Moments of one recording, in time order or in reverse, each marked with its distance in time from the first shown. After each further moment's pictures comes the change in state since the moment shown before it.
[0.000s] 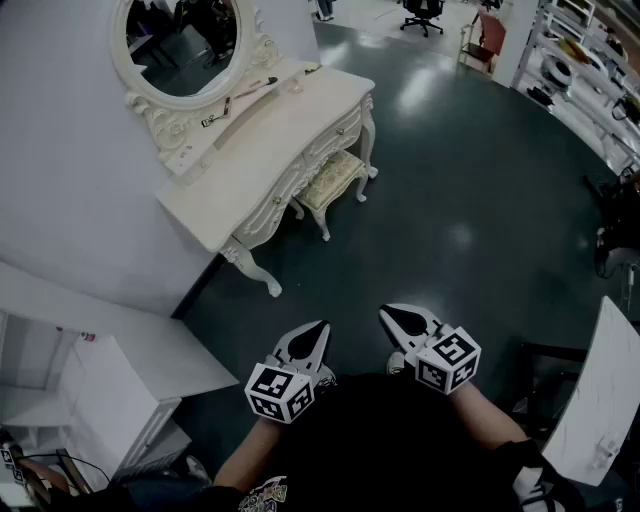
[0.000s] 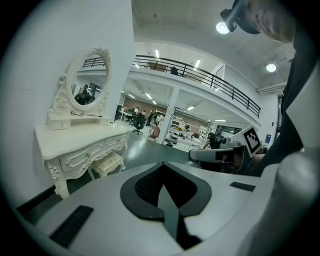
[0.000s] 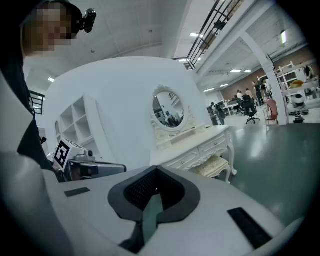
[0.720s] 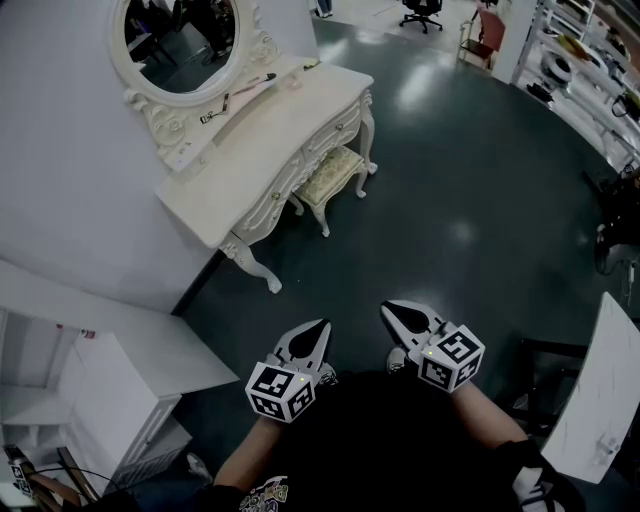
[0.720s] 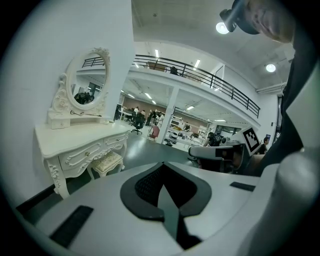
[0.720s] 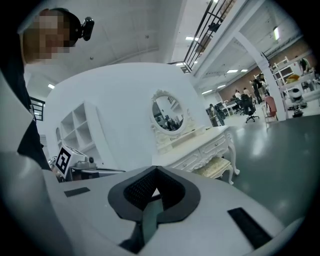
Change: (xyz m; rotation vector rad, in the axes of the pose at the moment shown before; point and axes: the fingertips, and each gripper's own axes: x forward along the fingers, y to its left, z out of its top) left arm -0.004 -0.005 -0.004 0.004 0.002 -0.005; right arm -0.007 0.002 0.003 0.037 -0.056 0.013
